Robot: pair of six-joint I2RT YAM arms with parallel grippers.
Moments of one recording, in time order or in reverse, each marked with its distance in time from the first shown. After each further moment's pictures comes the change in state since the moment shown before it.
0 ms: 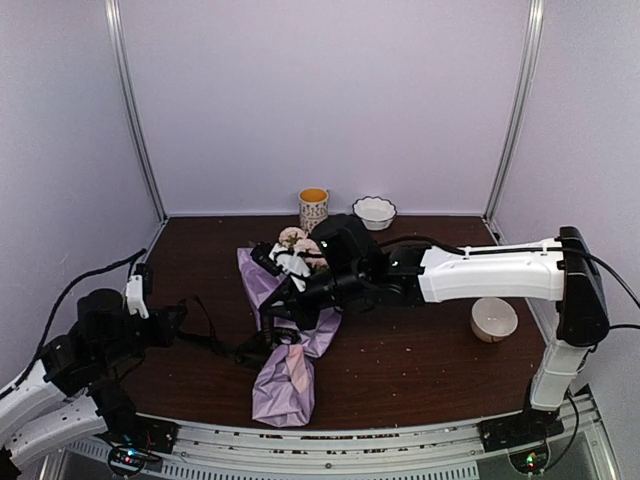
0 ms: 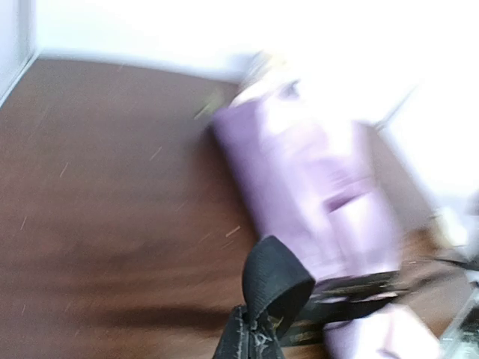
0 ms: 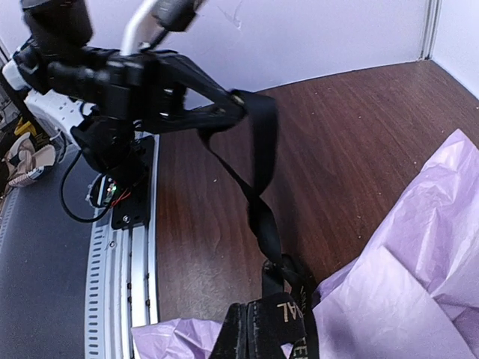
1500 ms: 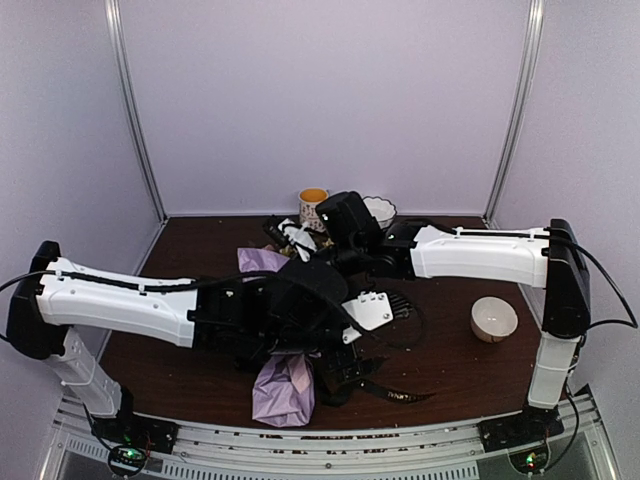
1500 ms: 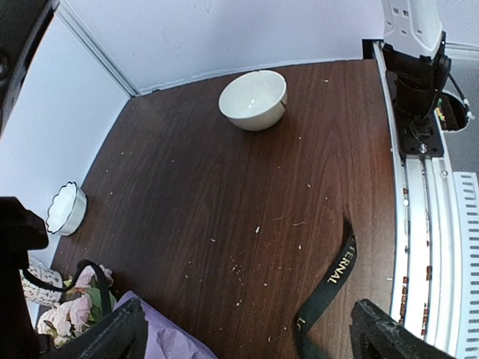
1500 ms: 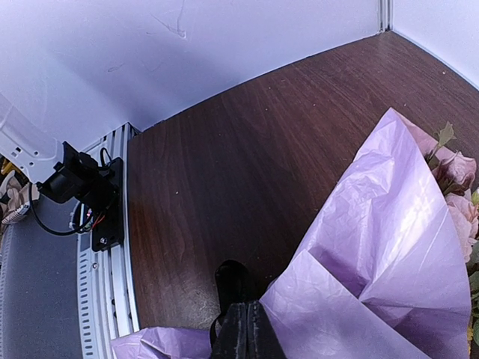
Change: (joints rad) left arm -0.718 1.234 0.956 0.195 -0.018 0.826; right arm -0.113 0.090 0.152 -0.100 -0.022 0.087
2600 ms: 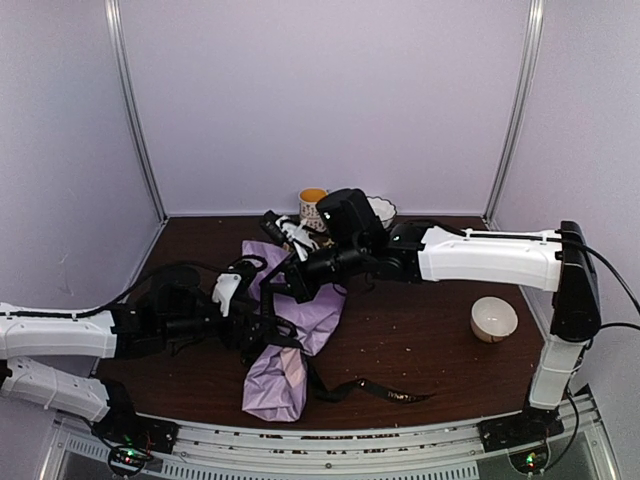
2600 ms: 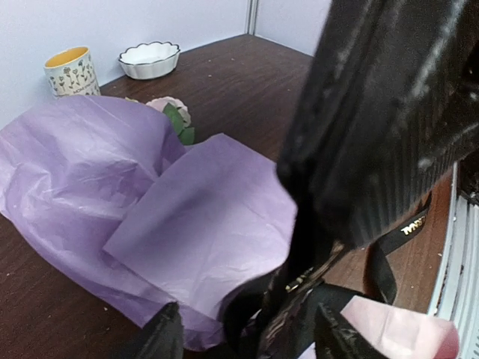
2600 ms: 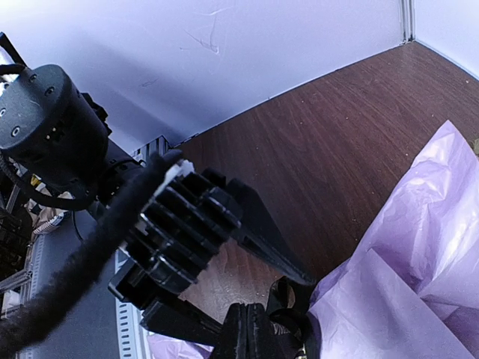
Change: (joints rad) left arm 0.504 -0.561 -0.797 0.353 0.282 -0.351; right arm 0.045 -0.042 -0.012 0.031 -0.036 0.090
